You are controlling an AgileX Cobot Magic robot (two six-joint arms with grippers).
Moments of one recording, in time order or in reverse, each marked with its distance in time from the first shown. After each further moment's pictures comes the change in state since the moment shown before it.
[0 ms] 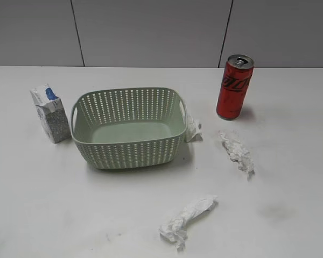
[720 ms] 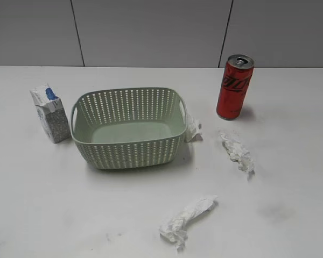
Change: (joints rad) left arm 0.000 0.000 0.000 0.000 0.000 0.000; right arm 0.000 0.110 -0.010 0.008 -0.027 0.000
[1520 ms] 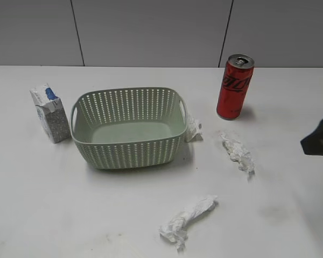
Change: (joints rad) left arm 0.000 0.000 0.000 0.000 0.000 -0.001; right arm 0.029 1.127 -0.267 0.165 -0.328 -0.229
